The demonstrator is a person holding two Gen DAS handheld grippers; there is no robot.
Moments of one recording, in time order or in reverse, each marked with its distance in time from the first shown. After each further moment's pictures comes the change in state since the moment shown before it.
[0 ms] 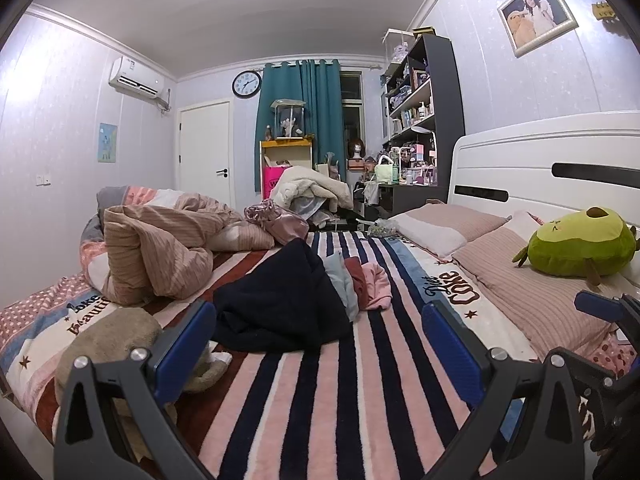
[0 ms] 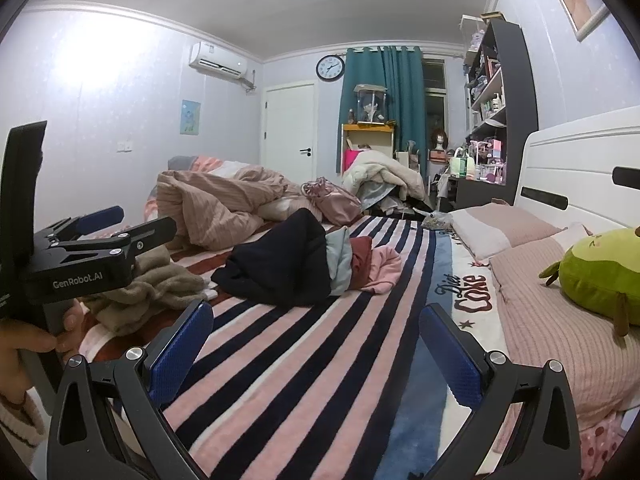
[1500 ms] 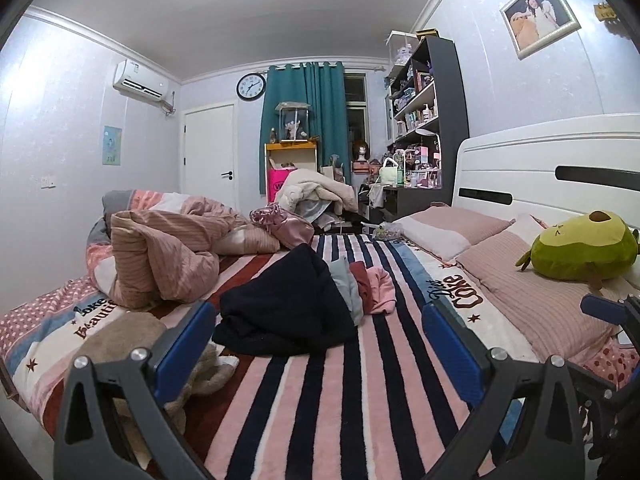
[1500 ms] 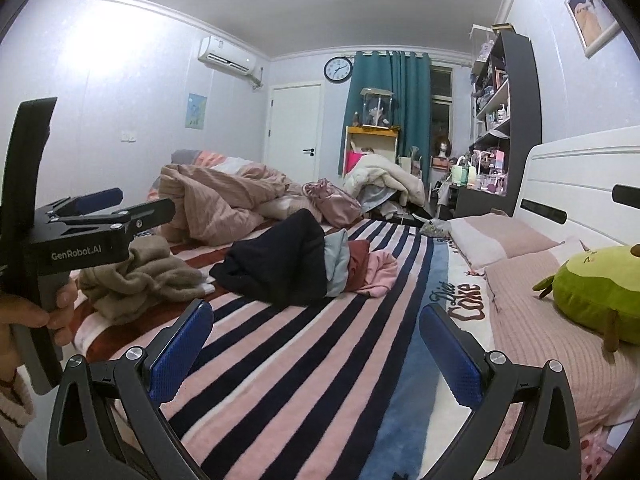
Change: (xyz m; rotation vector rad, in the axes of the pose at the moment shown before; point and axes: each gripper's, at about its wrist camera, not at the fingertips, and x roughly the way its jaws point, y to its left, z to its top) left arm -0.010 -0.004 0.012 0.004 -0.005 0.027; right arm 0.001 0.002 0.002 -0.056 -0.001 -0.010
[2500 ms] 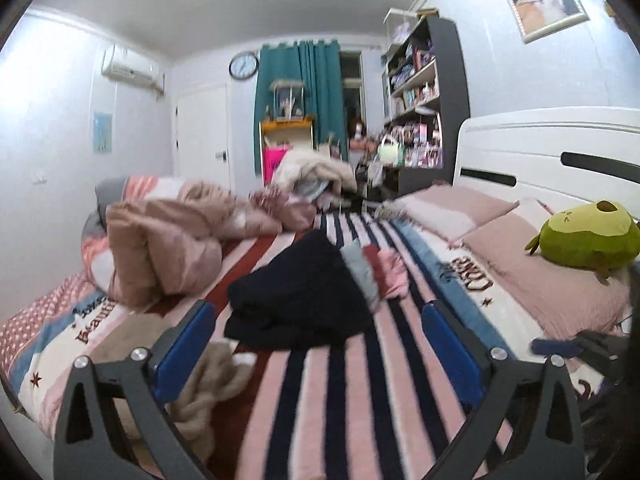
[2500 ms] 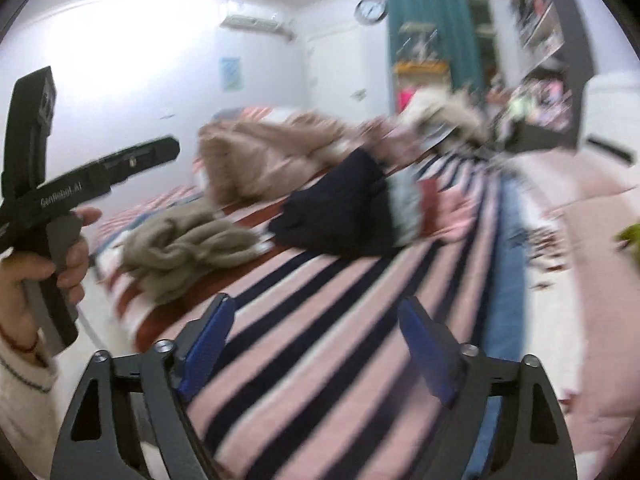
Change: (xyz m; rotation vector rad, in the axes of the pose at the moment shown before) left arm 0.029 0.032 0.013 0.026 0.071 -0.016; right arm 0.054 0.003 -0.013 0.088 0.188 0.214
